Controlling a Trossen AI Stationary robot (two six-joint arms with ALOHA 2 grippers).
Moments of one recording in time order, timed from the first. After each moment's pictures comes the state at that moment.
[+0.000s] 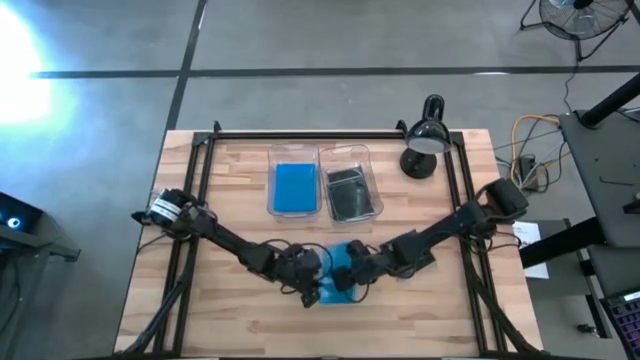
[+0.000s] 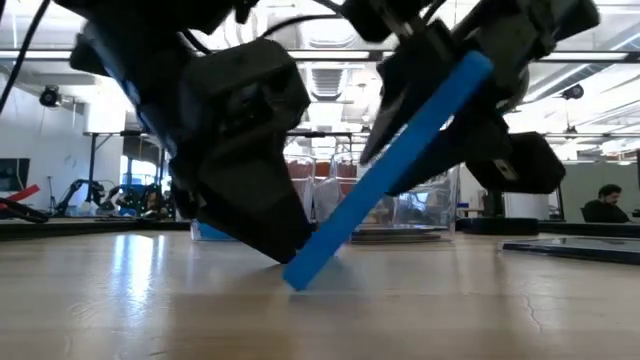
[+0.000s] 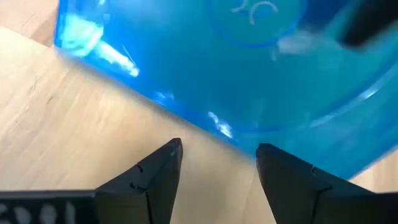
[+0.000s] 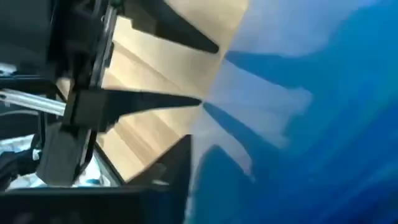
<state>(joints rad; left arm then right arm) -0.44 1.93 1.01 -0.01 -0.22 -0.83 0.40 1.80 1.00 -0.01 0.11 1.58</state>
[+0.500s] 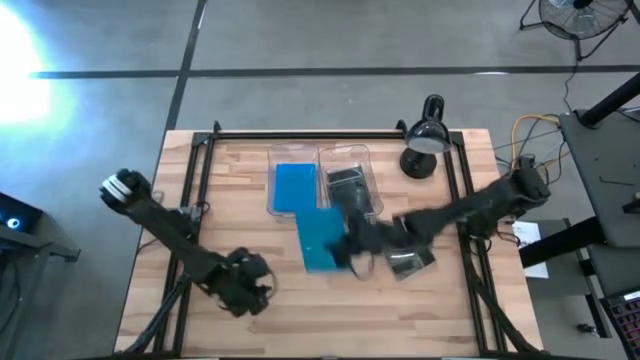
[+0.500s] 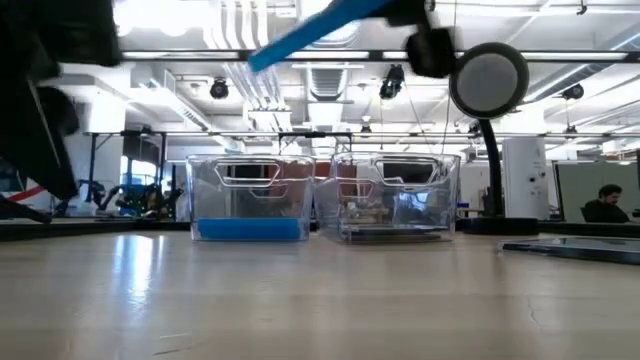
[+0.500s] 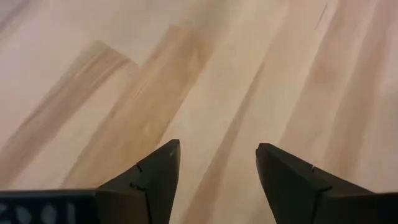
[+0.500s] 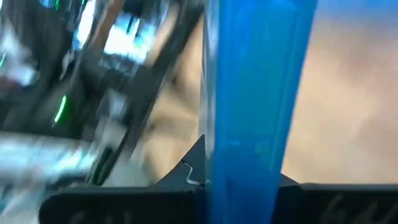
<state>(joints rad) -0.73 1.47 0.82 -0.46 -0.42 -1.21 0.27 1.59 1.15 -0.10 0.28 1.20</state>
